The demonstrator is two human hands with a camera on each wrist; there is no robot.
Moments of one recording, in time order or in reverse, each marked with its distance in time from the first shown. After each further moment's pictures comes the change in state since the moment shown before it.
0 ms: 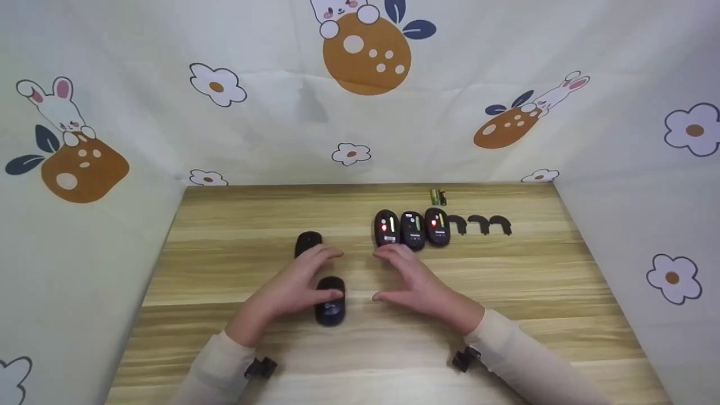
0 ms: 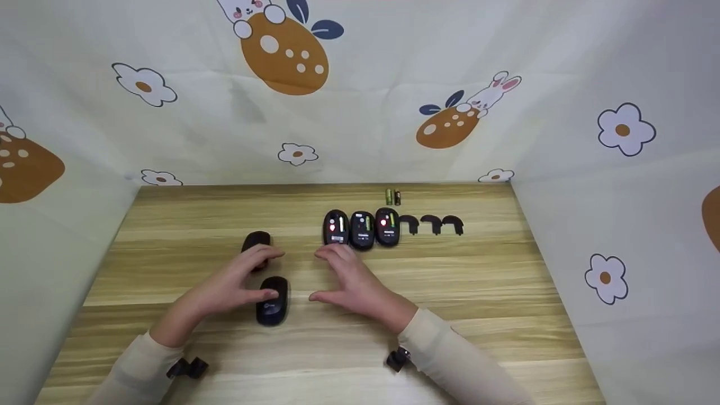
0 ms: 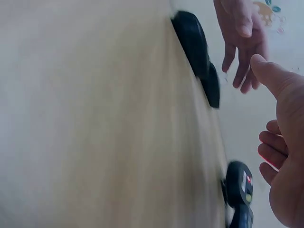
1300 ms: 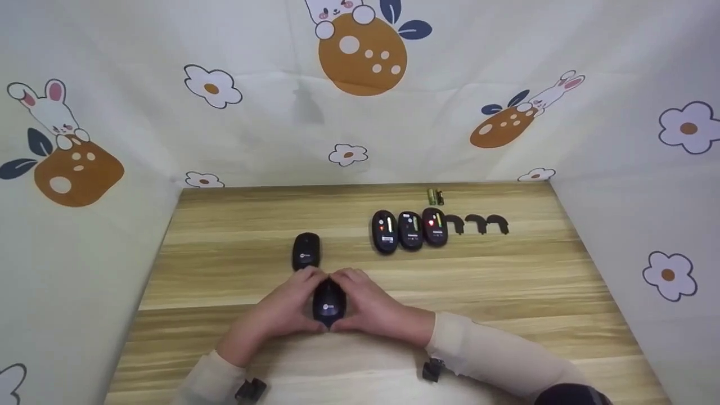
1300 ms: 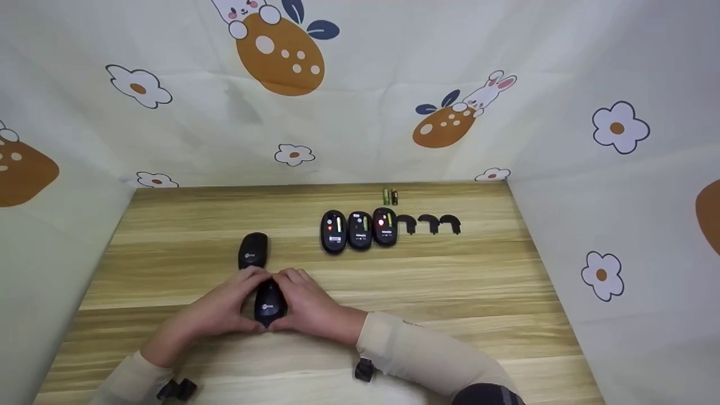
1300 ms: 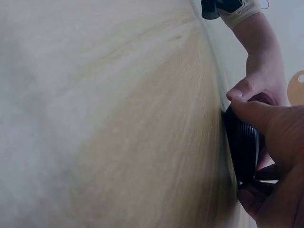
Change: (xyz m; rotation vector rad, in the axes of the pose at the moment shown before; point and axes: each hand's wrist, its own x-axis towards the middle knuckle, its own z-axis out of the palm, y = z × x) left_hand -0.027 -0.021 0.026 0.112 -0.056 0.032; right_hand 0.028 -0.054 0.071 -0.073 -0.185 0.074
